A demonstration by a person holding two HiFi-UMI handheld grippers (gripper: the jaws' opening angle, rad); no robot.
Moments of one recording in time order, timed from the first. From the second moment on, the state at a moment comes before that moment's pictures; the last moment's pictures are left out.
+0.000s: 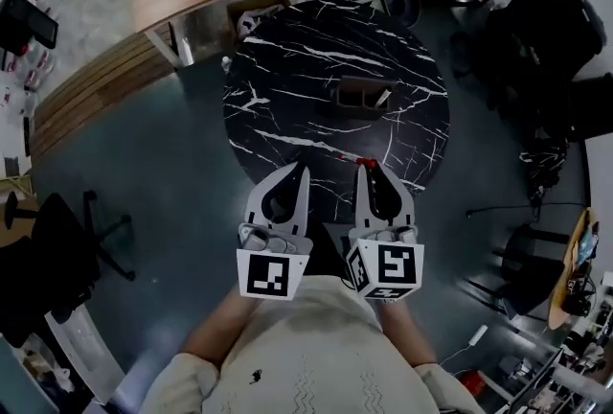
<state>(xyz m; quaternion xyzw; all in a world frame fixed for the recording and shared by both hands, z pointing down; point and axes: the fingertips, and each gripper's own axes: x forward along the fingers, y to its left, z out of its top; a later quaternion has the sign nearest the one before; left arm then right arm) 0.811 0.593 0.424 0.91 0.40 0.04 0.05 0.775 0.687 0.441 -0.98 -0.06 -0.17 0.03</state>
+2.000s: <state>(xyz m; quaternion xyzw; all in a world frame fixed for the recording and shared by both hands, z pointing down) 0.721 0.565 0.413 0.87 0.50 0.04 0.00 0.705 0.605 0.417 -0.99 0.00 -0.15 0.01</state>
